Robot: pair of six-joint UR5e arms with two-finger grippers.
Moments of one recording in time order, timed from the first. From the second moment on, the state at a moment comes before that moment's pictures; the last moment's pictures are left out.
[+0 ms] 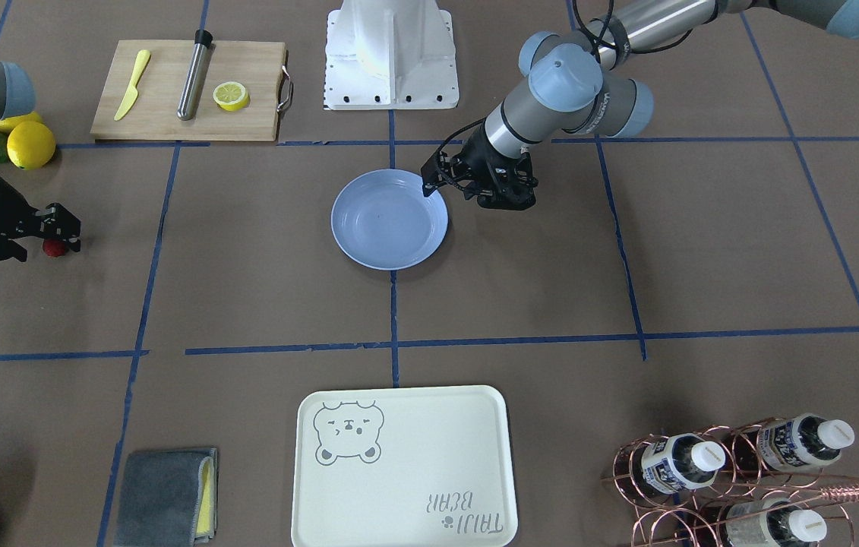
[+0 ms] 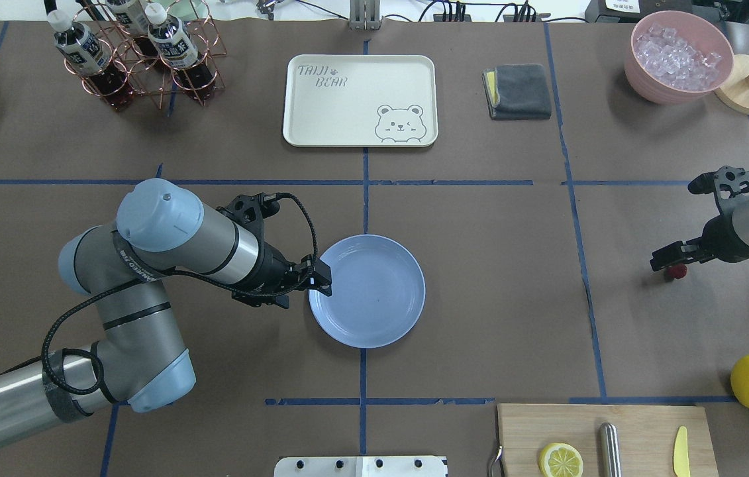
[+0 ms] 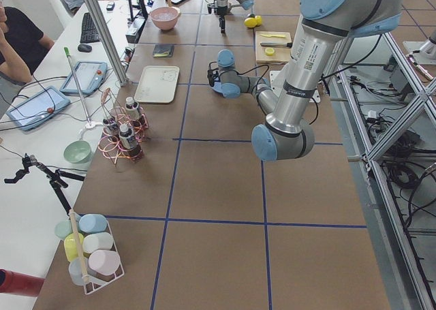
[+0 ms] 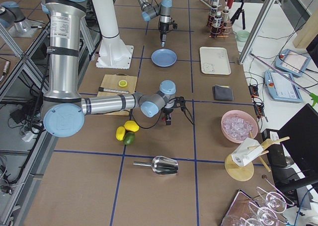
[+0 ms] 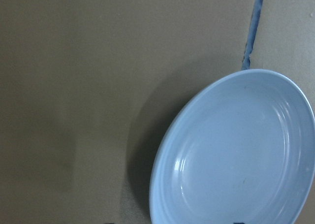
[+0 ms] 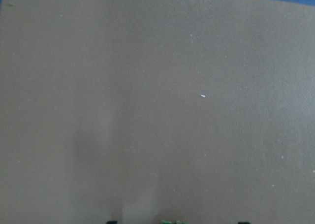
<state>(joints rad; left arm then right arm) -0.51 -2.06 -1.65 -2.19 -2.10 -1.54 0.89 -1.65 1.67 -0.99 2.14 0.72</state>
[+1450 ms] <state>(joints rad) -0.51 -2.05 -1.67 -2.19 -2.10 -1.54 0.89 -1.66 1.72 -1.00 2.16 0.74</state>
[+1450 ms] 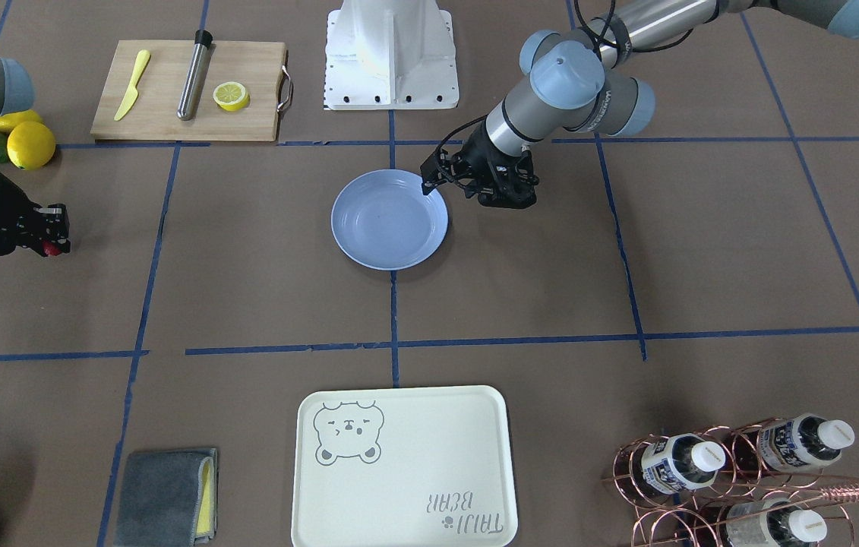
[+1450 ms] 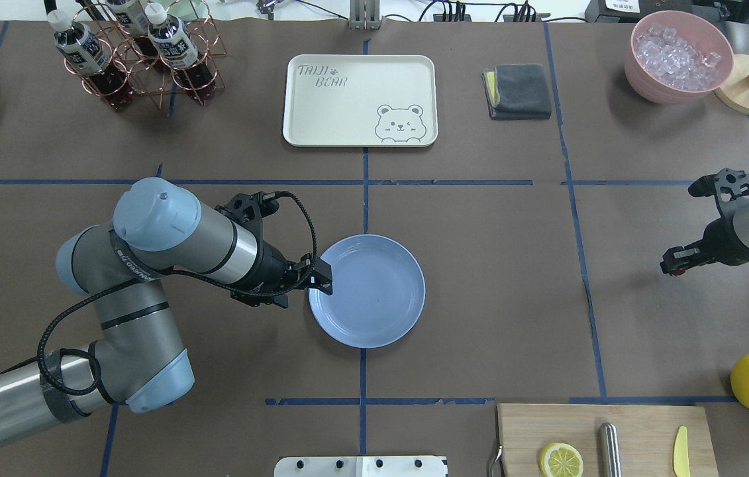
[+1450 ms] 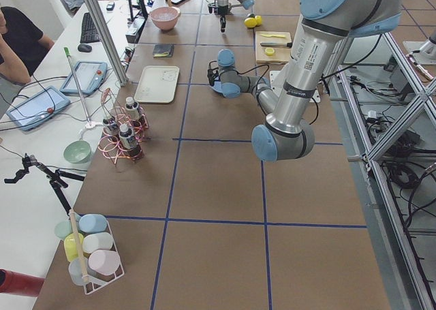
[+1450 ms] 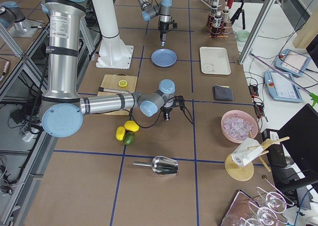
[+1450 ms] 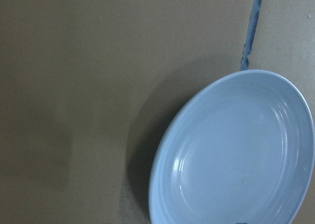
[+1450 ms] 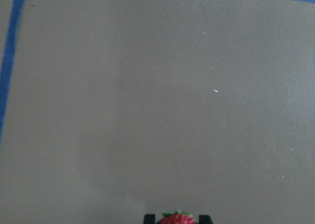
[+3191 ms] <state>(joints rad) -0.77 -1.66 -1.98 -2.19 -2.12 -1.18 0.42 -0.81 1.54 -1.39 1.78 1.70</state>
